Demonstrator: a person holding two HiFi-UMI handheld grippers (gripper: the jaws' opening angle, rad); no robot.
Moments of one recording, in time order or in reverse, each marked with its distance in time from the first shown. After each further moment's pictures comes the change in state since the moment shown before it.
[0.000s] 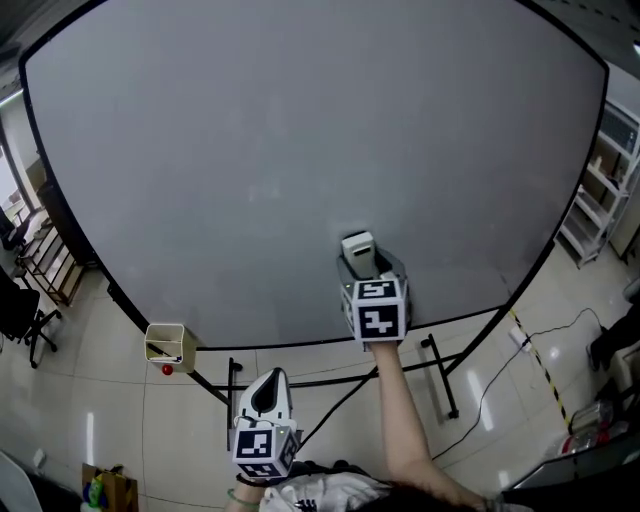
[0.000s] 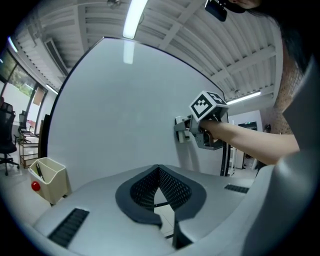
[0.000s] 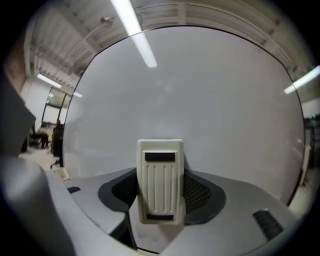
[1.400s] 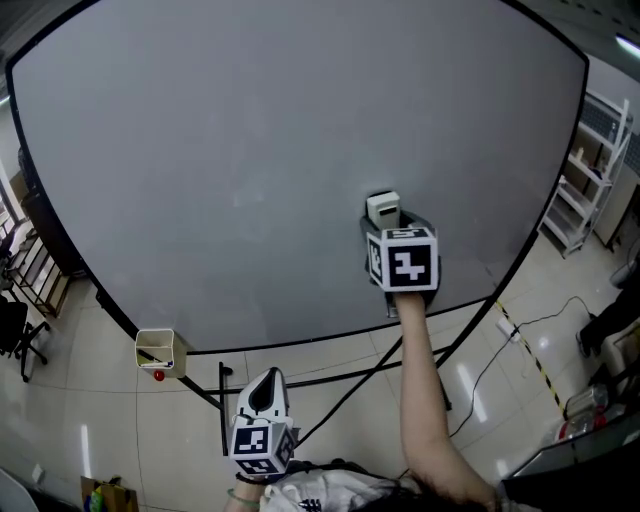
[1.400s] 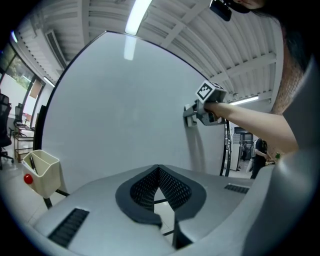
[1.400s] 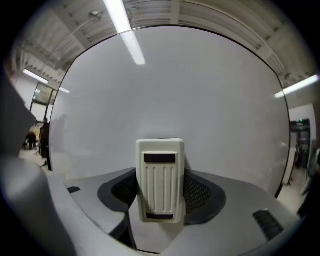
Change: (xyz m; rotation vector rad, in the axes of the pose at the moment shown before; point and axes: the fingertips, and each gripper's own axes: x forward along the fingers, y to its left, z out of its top) left arm 0.007 -0.002 -0.011 -0.033 0.019 -0.051; right arm -0.019 -0.079 0.054 0.028 0.058 -0.107
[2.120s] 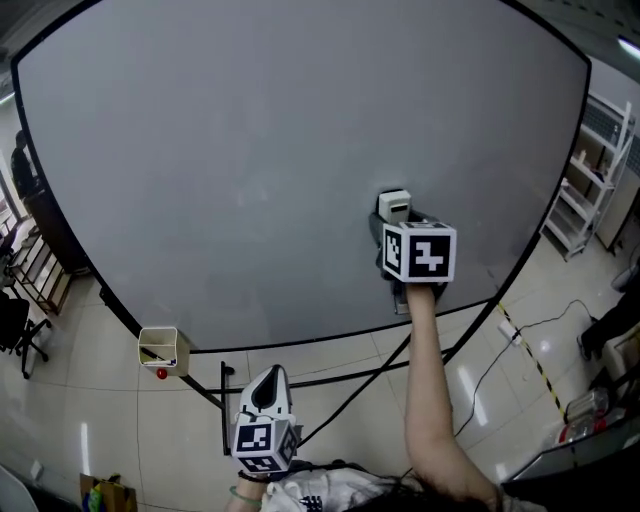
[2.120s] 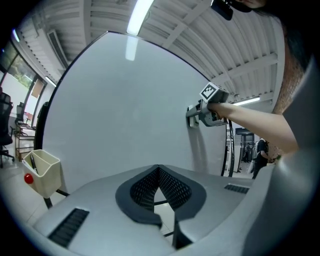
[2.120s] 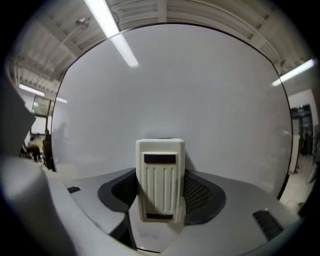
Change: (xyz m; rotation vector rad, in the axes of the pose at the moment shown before) left arm 0.000 0.003 0.004 -0.011 -0.004 0.024; right arm -0.003 -0.015 0.000 0.087 0.021 0.014
